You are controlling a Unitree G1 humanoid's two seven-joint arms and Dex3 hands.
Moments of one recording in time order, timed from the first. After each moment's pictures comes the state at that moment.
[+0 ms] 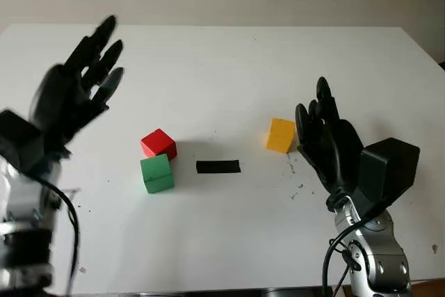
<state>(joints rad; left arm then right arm) -0.54 0.68 0.15 0.36 0.05 -0.34 -0.50 -0.04 -0.08 -0.05 -0.37 0.04 0.39 0.05</state>
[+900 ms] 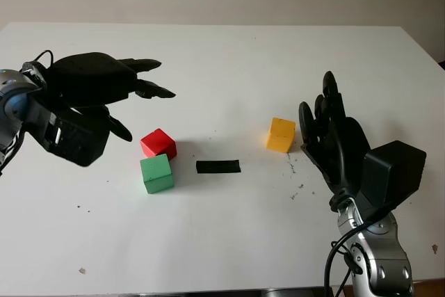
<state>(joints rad) -0.80 0.90 -0.22 0.46 0.65 -0.71 -0.53 -0.02 -0.08 -0.04 -0.38 0.01 0.35 0.04</state>
